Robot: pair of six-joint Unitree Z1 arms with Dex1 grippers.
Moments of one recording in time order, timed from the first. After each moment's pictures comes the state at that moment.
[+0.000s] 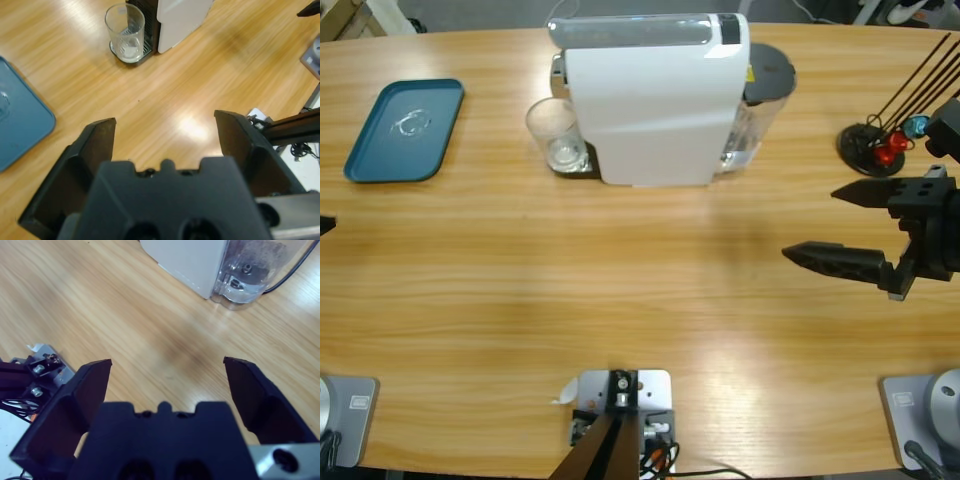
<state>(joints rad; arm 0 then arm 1) -0.61 0.93 -0.91 0.70 -0.20 -0.03 0.81 1.12 -0.71 0.42 0.07 0.13</state>
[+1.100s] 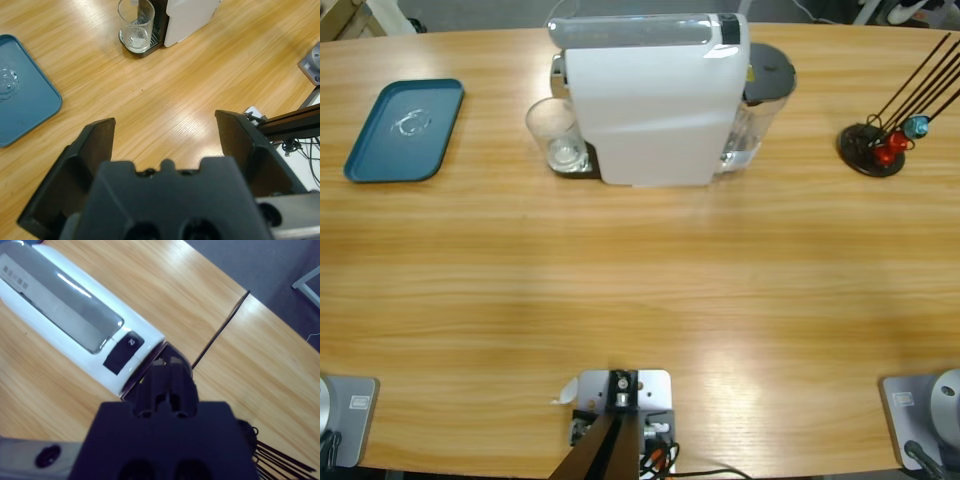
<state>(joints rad) -0.58 0.87 -0.97 0.82 -0.19 -0.06 0.54 1.64 -1.61 0.79 0.04 -0.17</state>
